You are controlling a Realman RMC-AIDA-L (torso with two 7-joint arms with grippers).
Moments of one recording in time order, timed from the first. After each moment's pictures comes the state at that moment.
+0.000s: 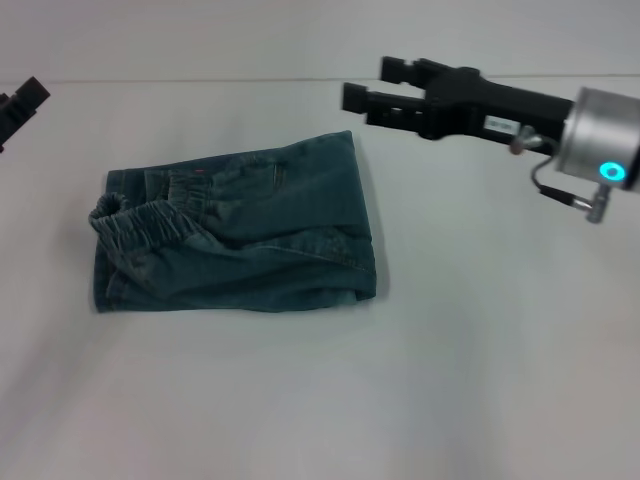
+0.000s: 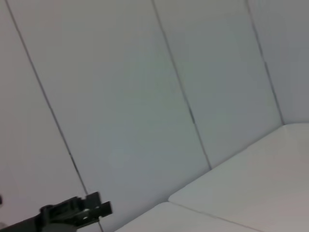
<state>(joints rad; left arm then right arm) -0.33 -2.17 0.44 0.74 1.57 1.35 -1.65 0.52 2.09 -1.17 -0.78 -1.40 -1.19 1.62</state>
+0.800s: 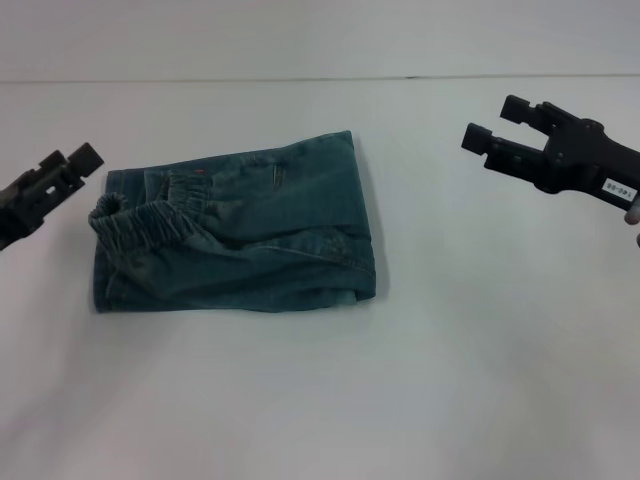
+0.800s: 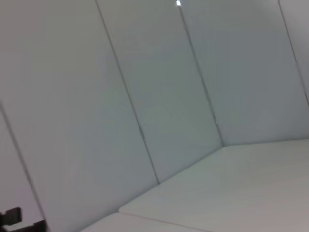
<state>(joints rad) -0.28 -2.17 0.44 0.66 1.63 1.56 -1.59 0.37 2.08 -0.95 -0.68 -1.41 -1.34 1.37</state>
